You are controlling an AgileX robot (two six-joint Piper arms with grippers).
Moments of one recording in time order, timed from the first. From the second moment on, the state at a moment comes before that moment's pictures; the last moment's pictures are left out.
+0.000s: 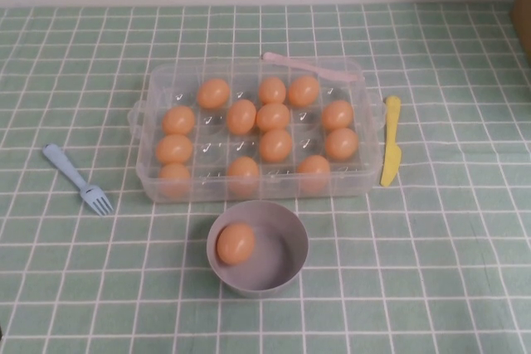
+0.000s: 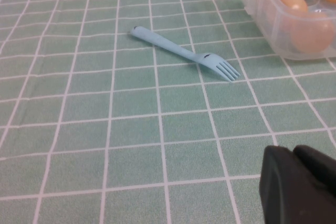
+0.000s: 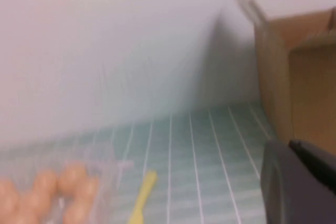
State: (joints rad) right arm 0.07 -0.01 0.03 0.33 0.01 -0.13; left arm -0.10 -0.01 0.03 0.00 0.37 0.01
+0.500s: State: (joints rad) right arm 0.07 0.00 -0.04 0.73 -0.02 -0.11; left arm -0.10 -0.01 0.03 0.00 0.37 0.01
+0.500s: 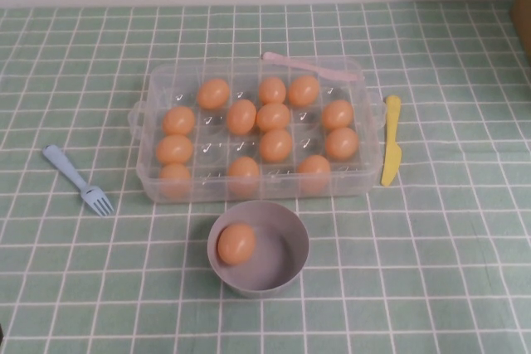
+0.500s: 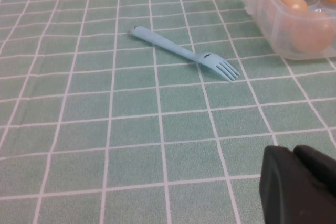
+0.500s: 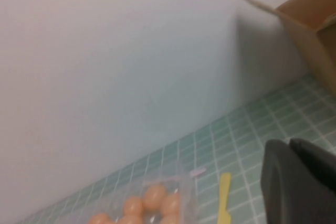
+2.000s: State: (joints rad) right arm 0.42 1.68 -1.47 0.32 0.99 -0.18; left arm -0.10 -0.01 0.03 0.00 0.37 0.01
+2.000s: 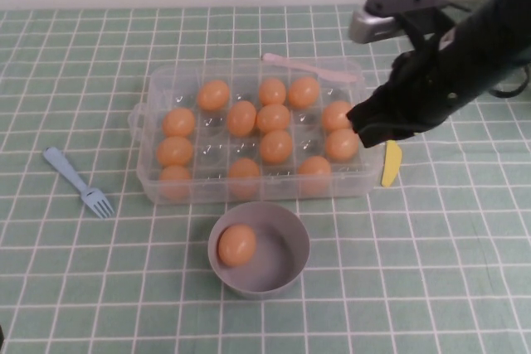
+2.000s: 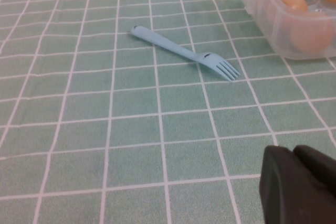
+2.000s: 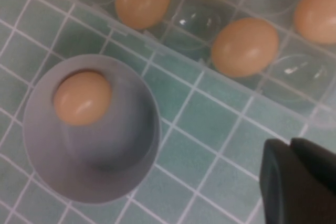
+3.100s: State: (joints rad) right arm 0.51 2.05 -1.82 0.02 1.06 0.25; left arm -0.10 -0.01 0.03 0.00 0.37 0.01
